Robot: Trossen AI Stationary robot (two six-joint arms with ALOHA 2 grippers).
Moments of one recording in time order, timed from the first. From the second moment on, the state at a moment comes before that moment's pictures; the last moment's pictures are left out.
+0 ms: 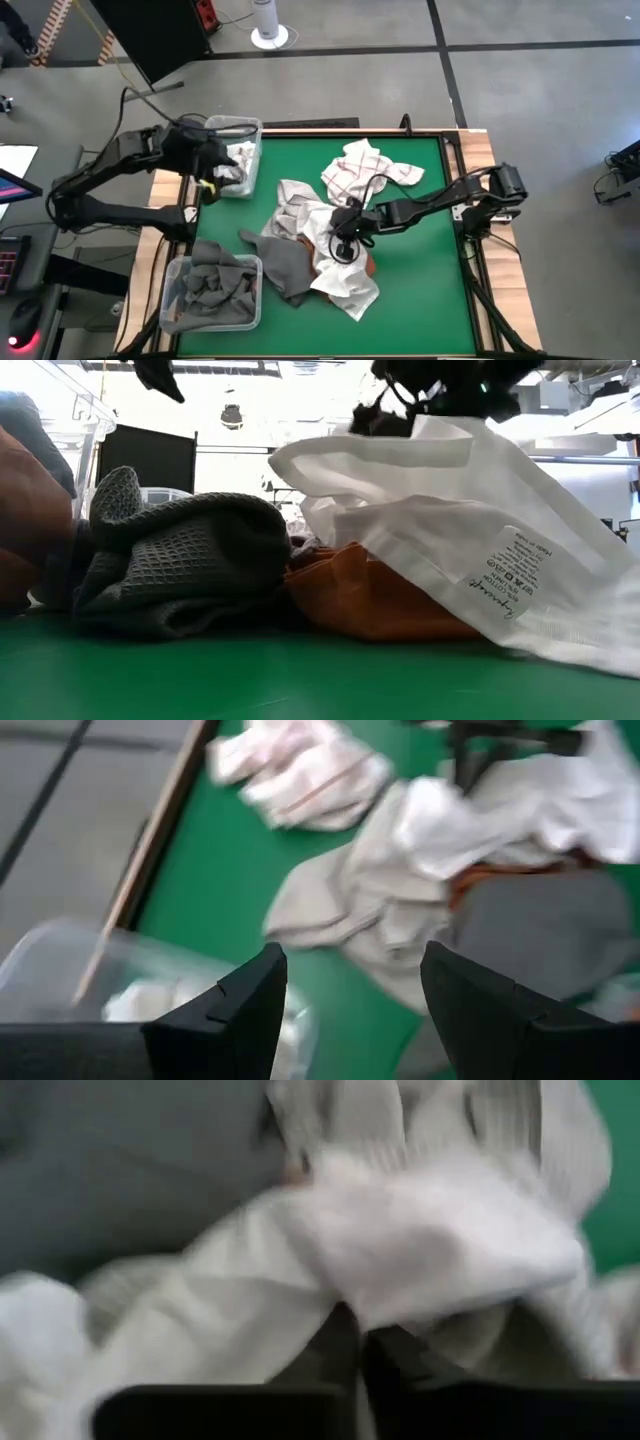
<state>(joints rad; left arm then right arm) 0.36 0.94 1.32 -1.13 0.05 0.18 0.12 1.69 0.99 -0.09 0.18 0.29</state>
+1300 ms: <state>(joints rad) 0.05 1.24 0.90 0.34 0.17 0.04 0.09 1.49 1.18 0.34 0.18 -0.24</state>
